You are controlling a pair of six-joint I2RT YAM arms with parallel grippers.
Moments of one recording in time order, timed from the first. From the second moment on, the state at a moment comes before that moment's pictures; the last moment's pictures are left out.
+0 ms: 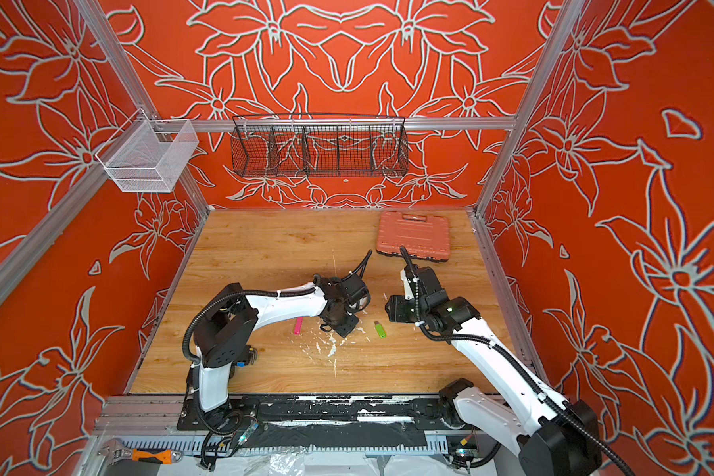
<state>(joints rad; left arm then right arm) -0.88 1.98 1.36 -0.75 0.00 -0.22 0.44 0.99 0.78 -0.71 -0.11 0.48</state>
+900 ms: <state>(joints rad) -0.49 1.28 1.13 -0.81 0.20 -0.31 0.70 1.90 1.45 -0.71 -0.09 0.28</state>
